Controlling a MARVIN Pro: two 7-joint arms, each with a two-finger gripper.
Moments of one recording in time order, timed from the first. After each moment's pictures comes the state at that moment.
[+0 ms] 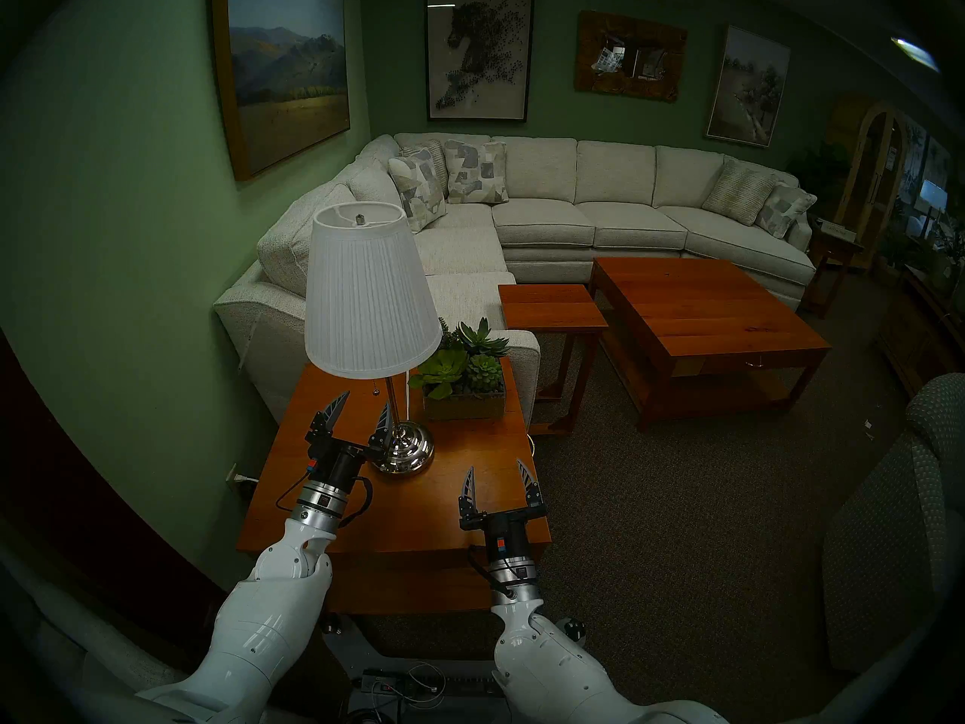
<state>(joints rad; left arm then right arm) 1.56 -1.54 -1.60 -1.03 -0.19 -0.85 -0.38 -1.54 -1.55 1.08 -0.68 -0.54 -0.95 -0.82</state>
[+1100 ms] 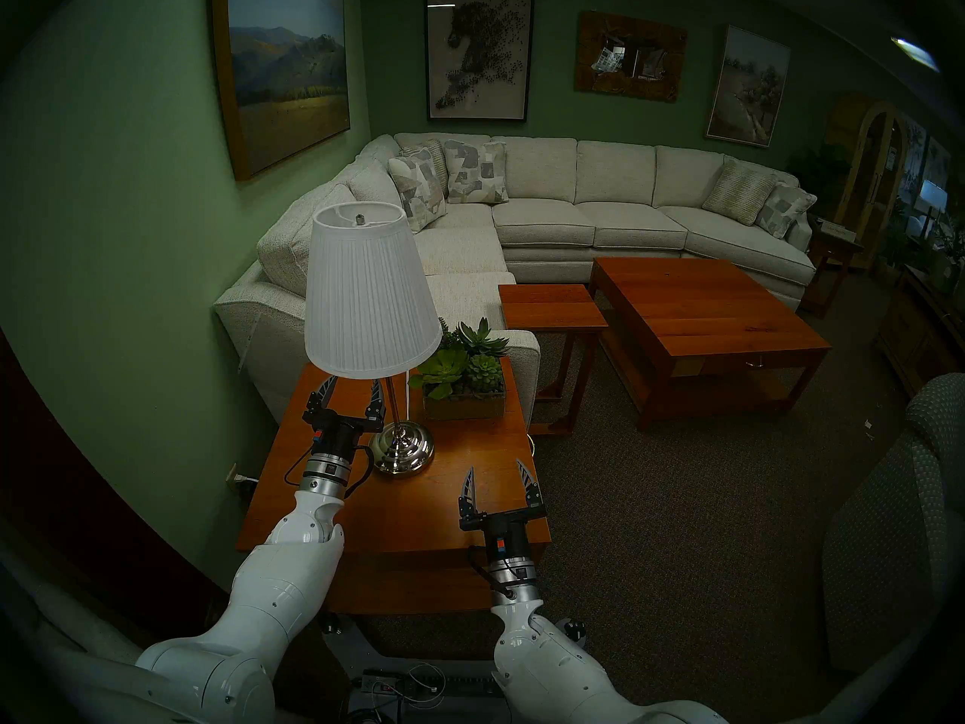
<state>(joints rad) 1.37 -1.57 -1.64 -0.81 -0.07 -0.90 -0.23 -1.54 -1.55 1.08 -0.68 -0.55 -0.95 -0.83</state>
